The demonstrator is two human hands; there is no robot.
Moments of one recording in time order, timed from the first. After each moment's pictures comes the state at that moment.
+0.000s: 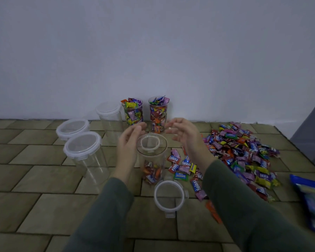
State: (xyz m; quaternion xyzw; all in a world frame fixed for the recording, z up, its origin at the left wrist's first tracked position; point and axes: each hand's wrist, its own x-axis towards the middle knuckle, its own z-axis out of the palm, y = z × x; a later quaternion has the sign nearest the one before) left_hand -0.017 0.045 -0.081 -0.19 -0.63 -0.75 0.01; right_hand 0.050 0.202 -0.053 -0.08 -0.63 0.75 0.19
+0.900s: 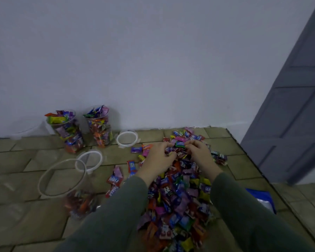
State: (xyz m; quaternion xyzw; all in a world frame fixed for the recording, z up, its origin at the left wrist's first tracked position) left_hand 0.025 0.294 -0.123 -0.38 -0.83 -0.39 -0.12; right_hand 0.114 0.429 -0.127 -0.31 -0.71 0.60 0.22
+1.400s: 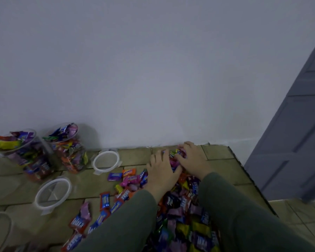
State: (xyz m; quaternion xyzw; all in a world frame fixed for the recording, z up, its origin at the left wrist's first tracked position) left_hand -0.001 0.415 -0.163 -0.33 -0.92 -0.21 -0.06; right_hand 0.039 0.554 -0.166 -0.23 -0.93 0.27 0.11
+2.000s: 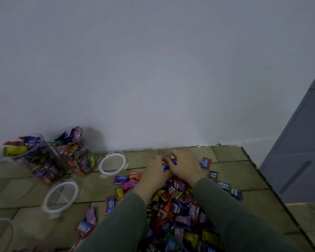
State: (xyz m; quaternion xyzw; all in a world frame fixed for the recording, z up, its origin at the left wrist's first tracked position) left_hand -0.042 0.396 -0.160 -0.28 -0.90 -0.30 -0.17; right_hand 0.002 0.525 -0.187 -0.17 -0.95 0.22 0.15
